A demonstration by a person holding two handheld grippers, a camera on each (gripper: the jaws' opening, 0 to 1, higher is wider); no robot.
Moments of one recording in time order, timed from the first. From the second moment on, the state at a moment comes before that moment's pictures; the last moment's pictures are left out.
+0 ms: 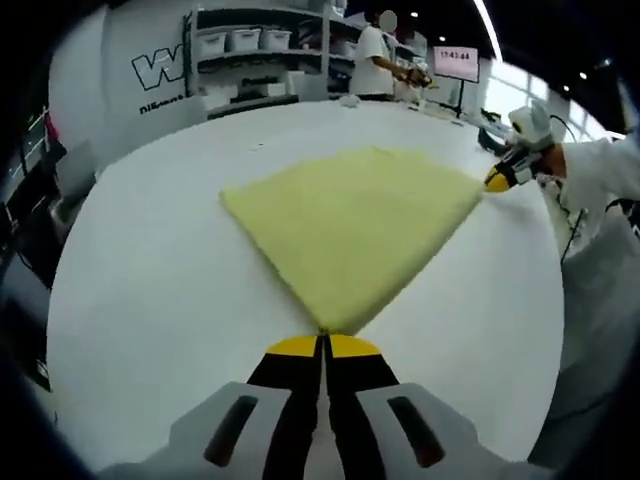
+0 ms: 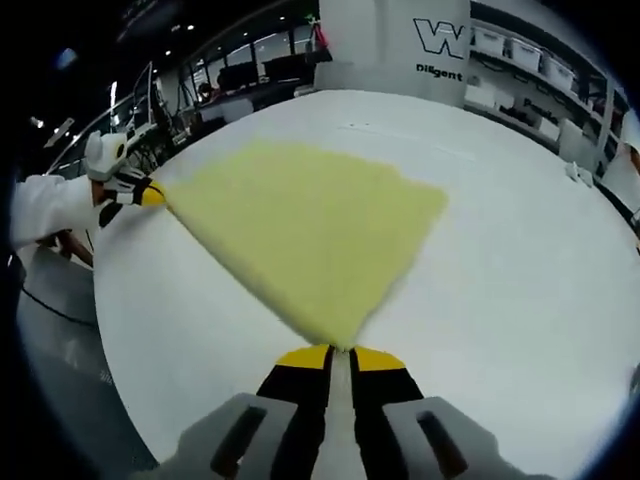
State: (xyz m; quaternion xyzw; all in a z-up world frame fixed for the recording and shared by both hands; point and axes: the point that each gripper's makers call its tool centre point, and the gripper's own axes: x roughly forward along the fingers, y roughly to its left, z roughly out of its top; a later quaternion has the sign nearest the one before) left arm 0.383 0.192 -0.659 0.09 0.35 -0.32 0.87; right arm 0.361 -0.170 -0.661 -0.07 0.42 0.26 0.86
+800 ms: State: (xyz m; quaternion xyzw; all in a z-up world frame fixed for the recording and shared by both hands) left arm 0.377 0.176 -0.651 0.01 0.38 -0.31 0.87; right arm 0.367 -0.156 -0.659 -0.09 0.43 0.29 0.85
